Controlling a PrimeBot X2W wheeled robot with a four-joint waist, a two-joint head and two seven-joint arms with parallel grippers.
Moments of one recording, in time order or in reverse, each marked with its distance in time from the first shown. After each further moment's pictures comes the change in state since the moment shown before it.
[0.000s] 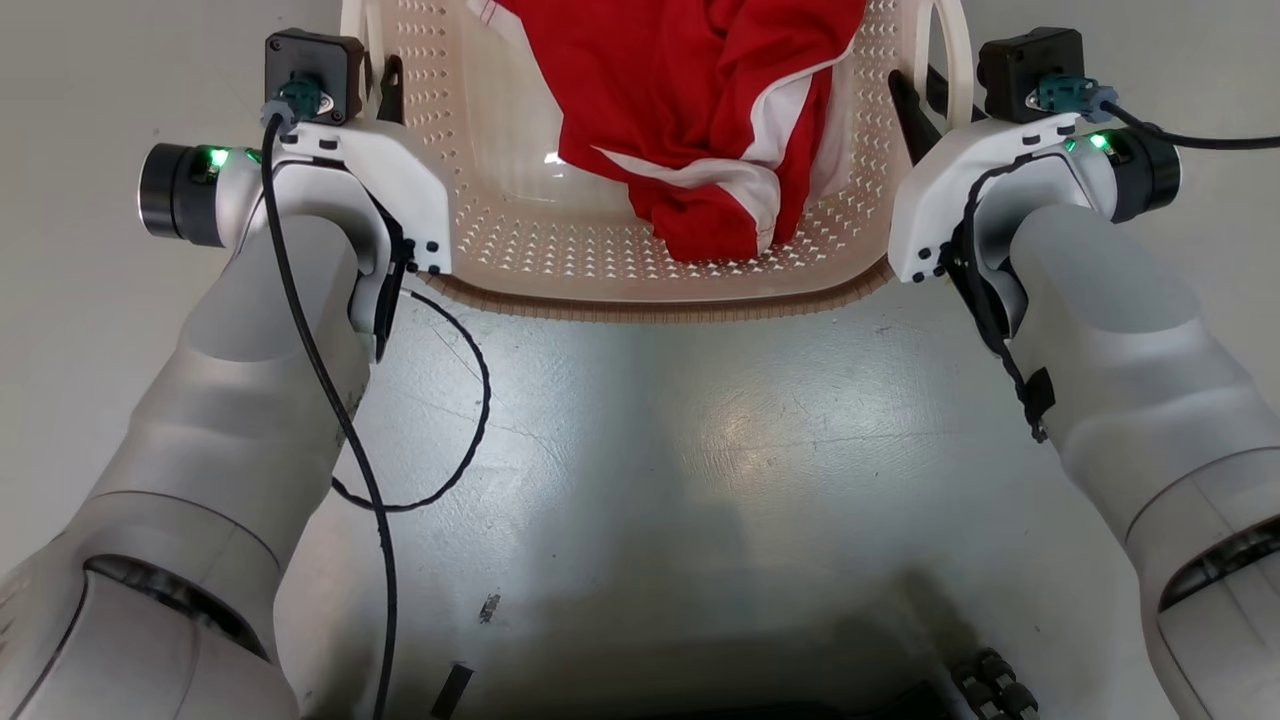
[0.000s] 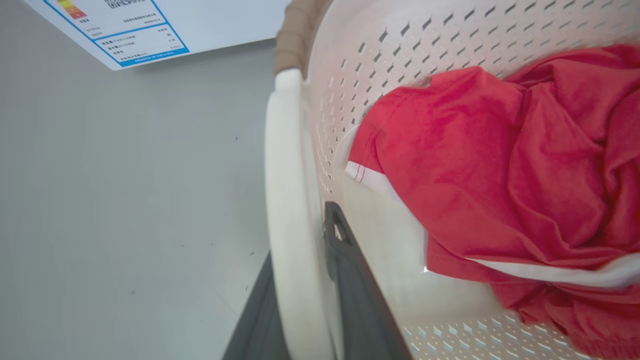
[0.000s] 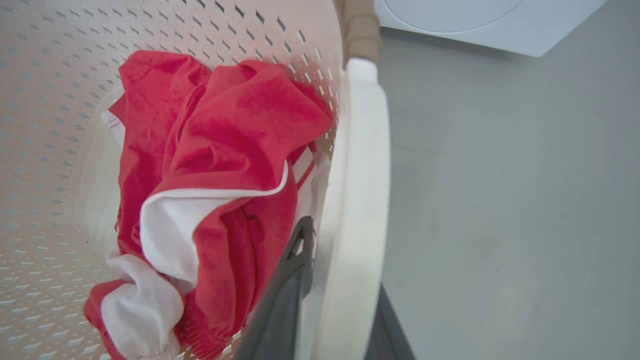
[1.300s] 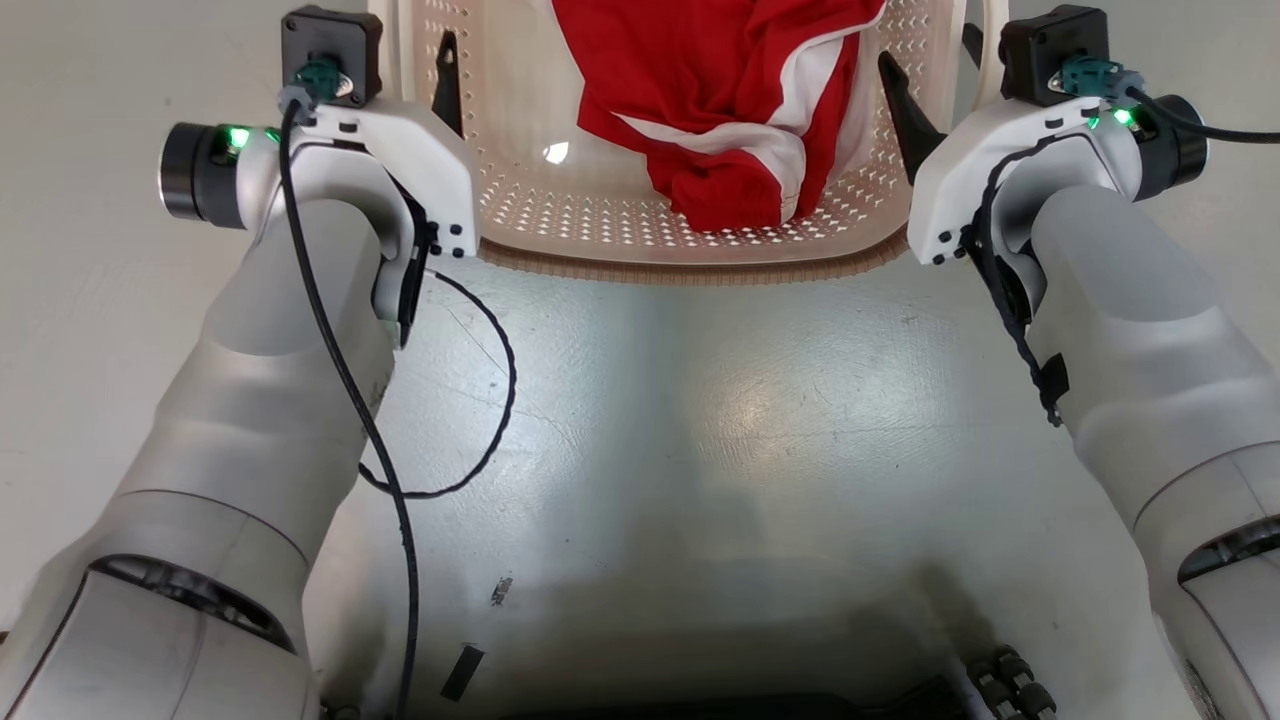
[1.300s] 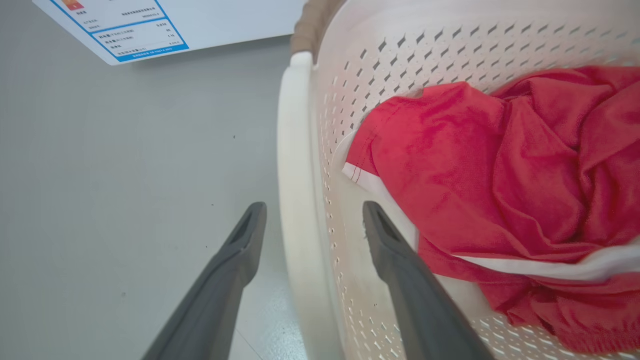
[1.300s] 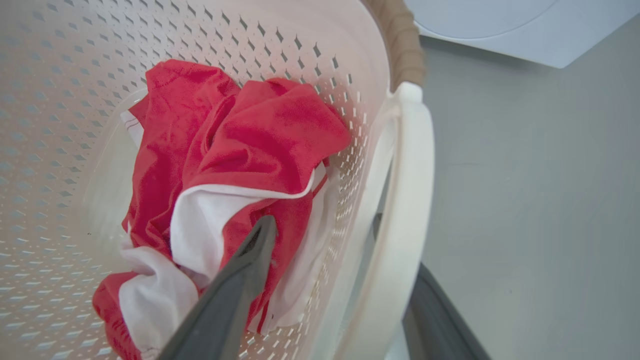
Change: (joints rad) left arm 0.003 -0.038 0.176 -0.037 0.160 0.008 -0.001; right arm -0.007 0.002 -0.250 0.002 -0.273 0.010 -0.024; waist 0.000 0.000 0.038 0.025
